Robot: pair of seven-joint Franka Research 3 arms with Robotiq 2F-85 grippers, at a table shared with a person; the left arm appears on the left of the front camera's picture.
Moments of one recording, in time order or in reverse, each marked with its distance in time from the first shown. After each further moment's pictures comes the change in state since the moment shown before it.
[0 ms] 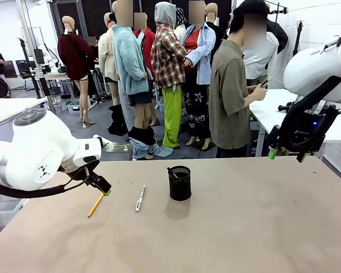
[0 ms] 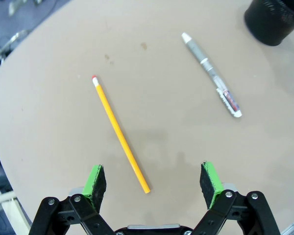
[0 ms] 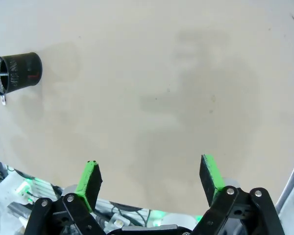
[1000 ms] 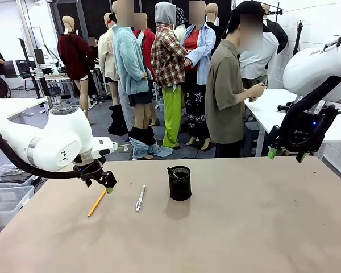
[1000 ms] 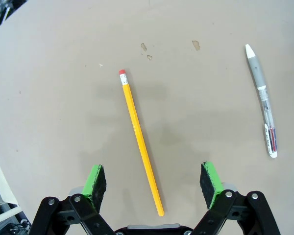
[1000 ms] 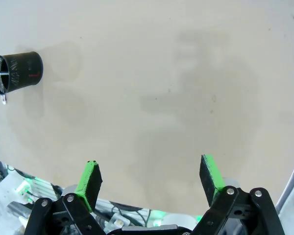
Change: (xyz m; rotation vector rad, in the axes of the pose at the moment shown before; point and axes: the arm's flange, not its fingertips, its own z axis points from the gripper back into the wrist) left arm 0.040 0.028 -0.052 0.043 0.170 0.183; right arm 0.000 0.001 -0.001 0.001 0.002 0.003
